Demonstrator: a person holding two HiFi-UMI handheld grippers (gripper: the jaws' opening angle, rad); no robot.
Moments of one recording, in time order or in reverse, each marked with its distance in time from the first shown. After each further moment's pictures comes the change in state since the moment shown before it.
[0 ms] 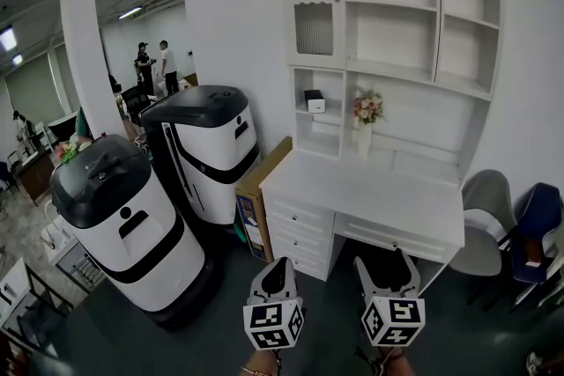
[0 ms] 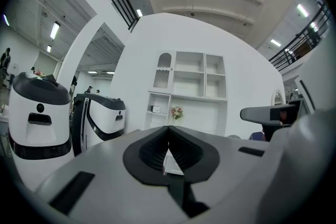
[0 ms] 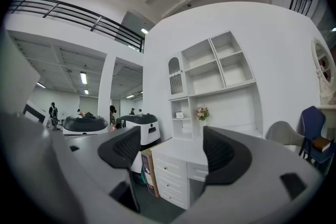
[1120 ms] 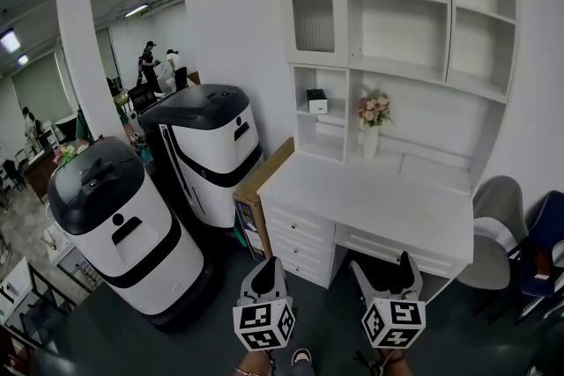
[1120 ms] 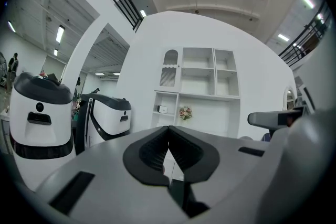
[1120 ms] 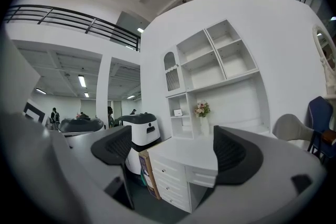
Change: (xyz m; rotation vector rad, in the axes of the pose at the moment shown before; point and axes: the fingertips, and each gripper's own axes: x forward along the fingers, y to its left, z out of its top) left arm 0.068 0.013 -0.003 -0.003 -0.005 0.094; right arm 0.071 -0.047 -0.016 0.048 0.024 0.034
